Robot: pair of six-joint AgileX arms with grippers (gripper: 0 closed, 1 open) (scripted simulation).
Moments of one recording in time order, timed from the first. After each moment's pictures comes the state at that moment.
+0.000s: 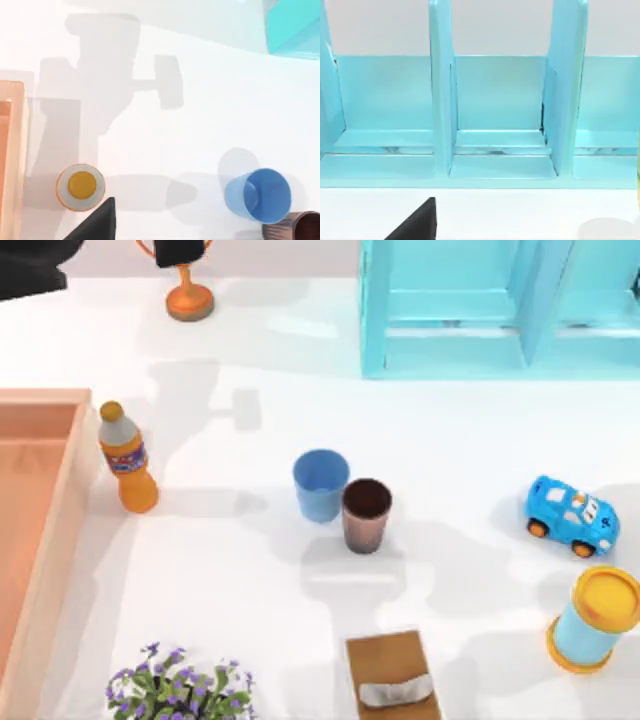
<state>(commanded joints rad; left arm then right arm) -0.37 1.53 1.67 -1.05 -0.01 -0.40 0.00 0.00 0.00 0.00 0.00 0.00</state>
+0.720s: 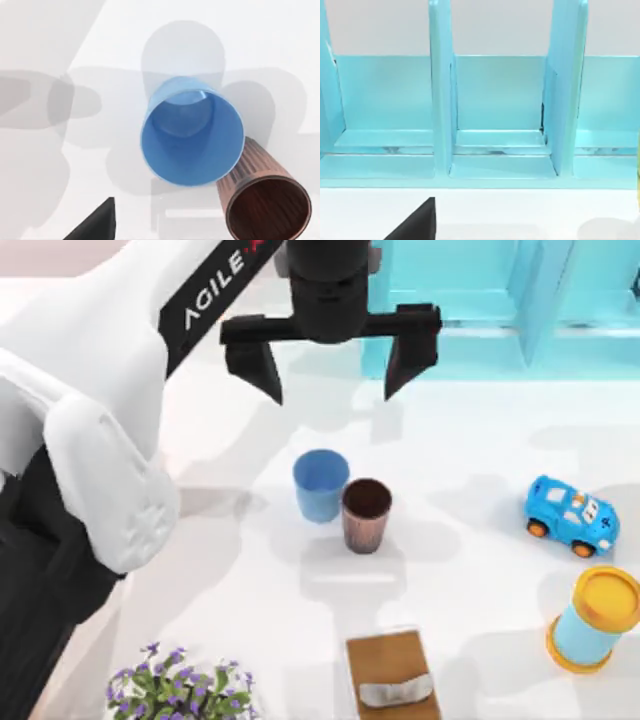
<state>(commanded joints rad) -0.64 2.55 2.77 -1.71 0.01 -0.62 0.00 0.00 0.00 0.00 0.00 0.00</state>
